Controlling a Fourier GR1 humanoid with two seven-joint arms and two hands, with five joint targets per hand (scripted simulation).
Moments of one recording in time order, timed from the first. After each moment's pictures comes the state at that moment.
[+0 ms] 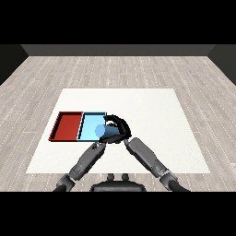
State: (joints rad) left arm -0.46 0.01 -0.49 -0.94 0.33 0.44 -0.43; right arm -0.55 -0.01 0.55 -1.24 -0.37 -0.31 -0.30
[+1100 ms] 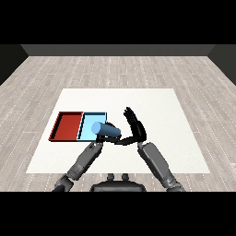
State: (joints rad) left arm -0.45 0.03 -0.44 -0.91 0.27 0.44 -0.46; right arm -0.34 -0.08 0.41 -1.53 -0.33 -0.20 -0.21
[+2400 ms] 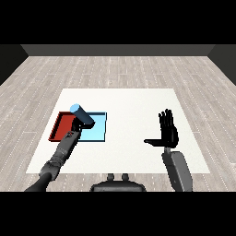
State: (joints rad) left arm -0.67 0.28 -0.15 -0.46 0.20 0.36 -0.24; right arm -0.08 -0.22 0.09 -1.72 -0.42 -0.11 -0.25
